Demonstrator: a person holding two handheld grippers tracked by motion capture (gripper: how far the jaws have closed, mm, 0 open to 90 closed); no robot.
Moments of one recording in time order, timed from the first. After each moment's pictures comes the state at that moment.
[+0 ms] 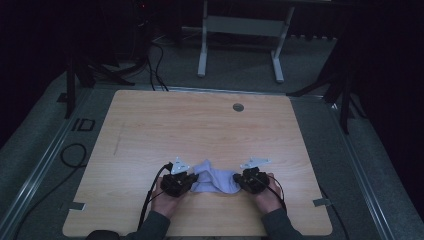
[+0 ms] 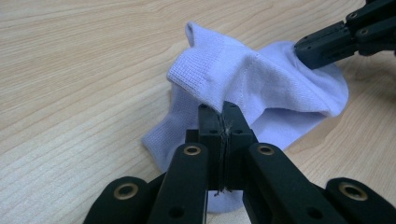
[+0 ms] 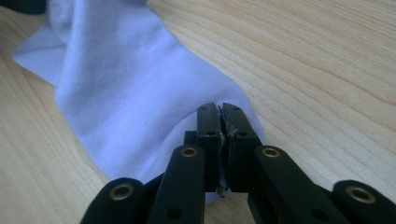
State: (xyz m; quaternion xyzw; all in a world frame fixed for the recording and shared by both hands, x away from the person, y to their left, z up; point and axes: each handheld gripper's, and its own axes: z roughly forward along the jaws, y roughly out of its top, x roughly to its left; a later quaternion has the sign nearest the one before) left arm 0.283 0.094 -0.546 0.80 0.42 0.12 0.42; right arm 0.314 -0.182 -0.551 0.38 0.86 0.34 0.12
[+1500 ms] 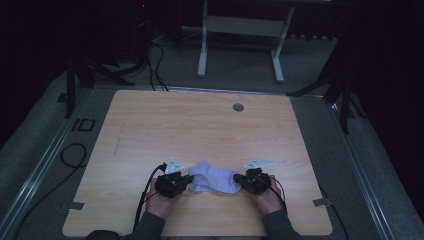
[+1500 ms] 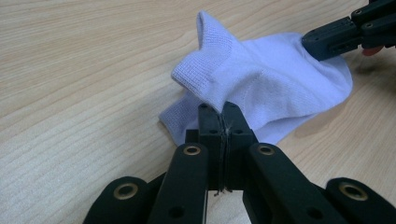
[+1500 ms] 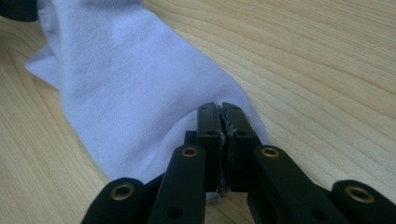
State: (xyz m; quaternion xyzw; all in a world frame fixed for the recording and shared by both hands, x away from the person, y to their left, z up) left arm 0.278 0.108 -0.545 0.80 0.43 0.10 0.41; right arm 0.315 -0.191 -0.558 0.39 0.84 0.37 0.10
